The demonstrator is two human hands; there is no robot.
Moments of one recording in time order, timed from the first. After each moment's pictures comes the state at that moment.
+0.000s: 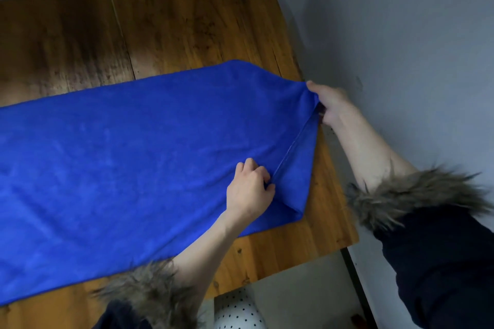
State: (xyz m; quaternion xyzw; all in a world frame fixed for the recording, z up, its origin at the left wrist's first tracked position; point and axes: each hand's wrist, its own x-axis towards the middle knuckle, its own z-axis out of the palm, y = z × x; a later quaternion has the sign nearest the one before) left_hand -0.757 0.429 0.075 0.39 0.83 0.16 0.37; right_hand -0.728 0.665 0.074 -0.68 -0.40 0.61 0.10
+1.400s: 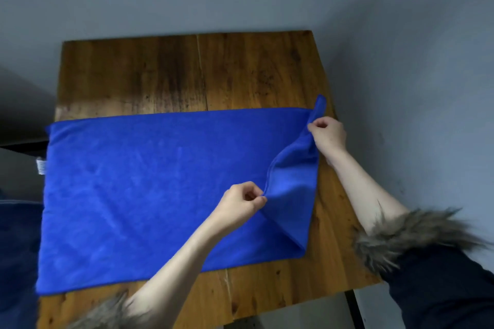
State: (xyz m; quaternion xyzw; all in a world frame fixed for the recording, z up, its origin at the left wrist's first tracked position) left_hand -0.856 0.352 0.117 0.22 0.73 0.41 0.50; right_hand -0.801 0.581 0.128 -0.59 -0.71 0.38 0.09
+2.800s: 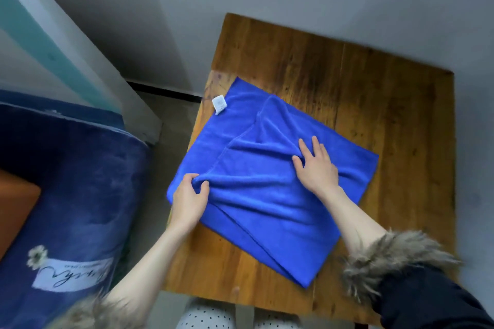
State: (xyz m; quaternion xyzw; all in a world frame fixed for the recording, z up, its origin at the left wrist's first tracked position) left_hand -0.991 0.086 0.089 -0.10 0.89 0.39 0.24; right_hand -0.946 0.352 0.097 -0.30 -0.91 0.14 -0.25
